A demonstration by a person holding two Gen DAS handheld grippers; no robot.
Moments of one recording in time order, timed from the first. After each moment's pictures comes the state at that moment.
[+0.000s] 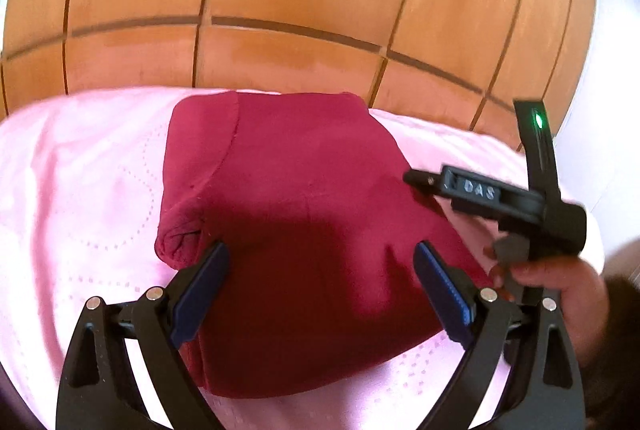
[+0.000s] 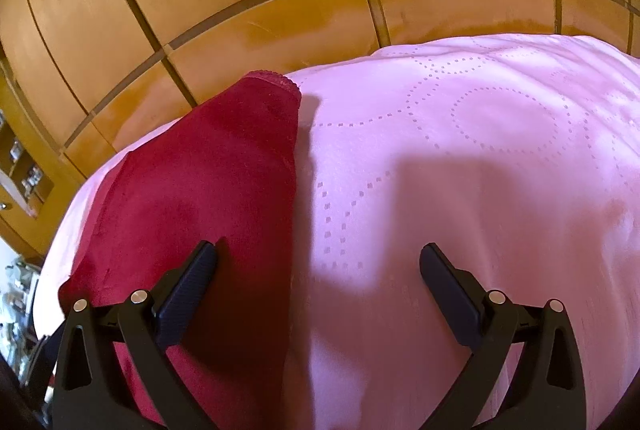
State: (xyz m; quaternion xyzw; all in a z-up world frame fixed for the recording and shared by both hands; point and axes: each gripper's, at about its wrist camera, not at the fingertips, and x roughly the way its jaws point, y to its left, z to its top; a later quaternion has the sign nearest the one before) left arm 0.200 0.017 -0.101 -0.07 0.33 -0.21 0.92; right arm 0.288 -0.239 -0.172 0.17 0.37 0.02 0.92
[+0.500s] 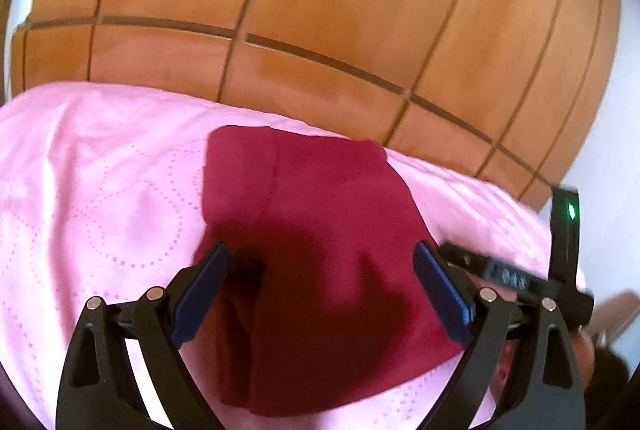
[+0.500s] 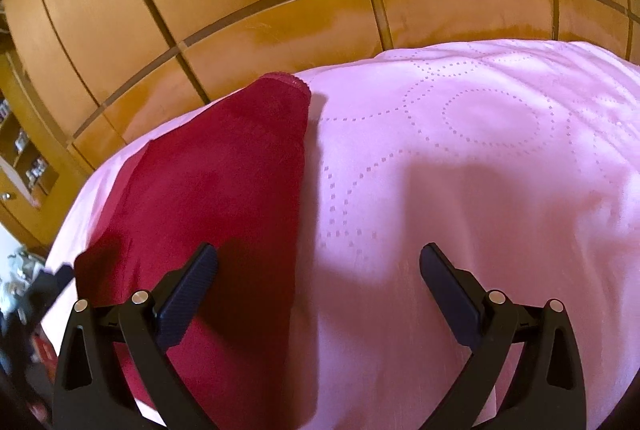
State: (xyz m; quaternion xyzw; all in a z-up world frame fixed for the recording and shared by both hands) left arm 0.210 0.049 -0.081 -0.14 0.31 -0.17 0.92; right arm 0.262 -0.239 -0.161 0.15 0.37 0.03 0.92
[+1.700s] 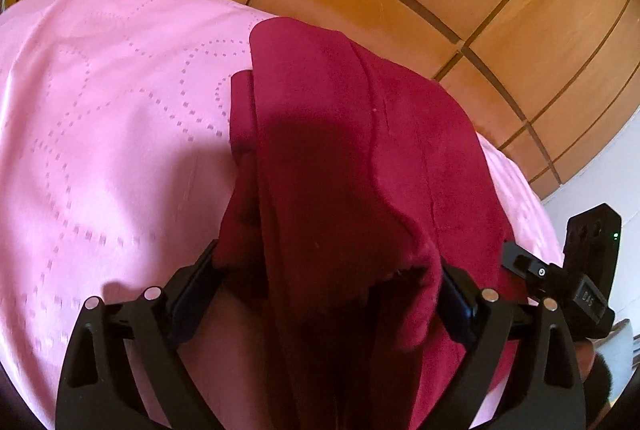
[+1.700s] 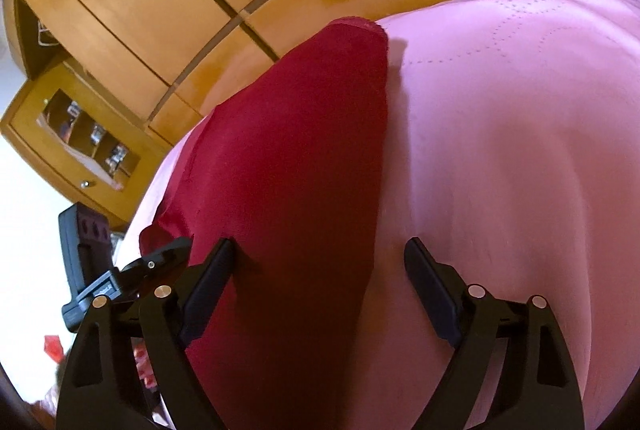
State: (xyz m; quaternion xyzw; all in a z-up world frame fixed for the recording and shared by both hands) left arm 0.271 0.064 -0.144 -0.18 0.44 -0.18 0.86; right arm 0.286 -0.231 -0.188 0.23 0.40 0.21 0.86
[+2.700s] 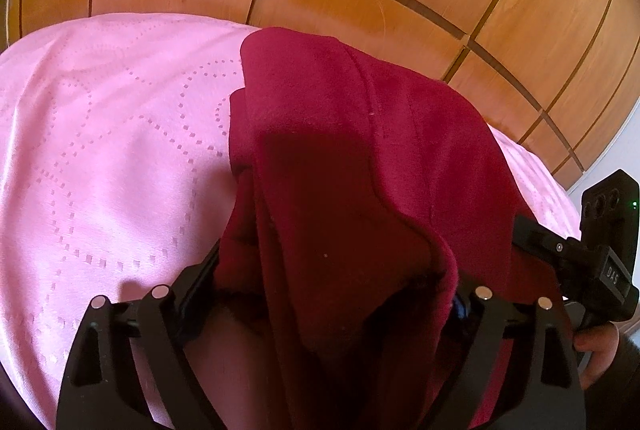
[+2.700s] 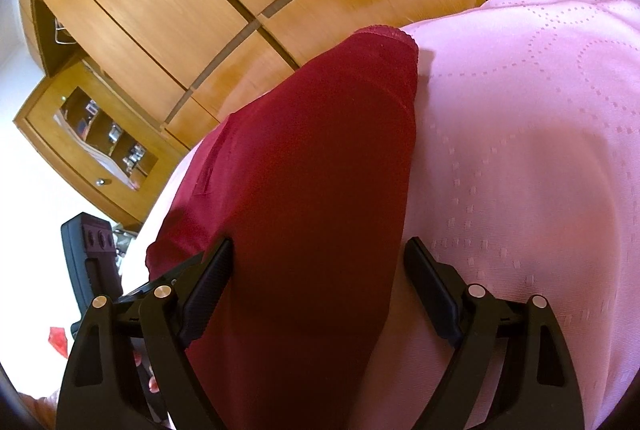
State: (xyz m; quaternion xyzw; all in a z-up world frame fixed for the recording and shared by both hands) left arm 0.270 0.056 -0.145 -0.13 0.42 -0.16 0.89; right arm 0.301 -0.224 -0.191 0.23 0.38 0.24 0.86
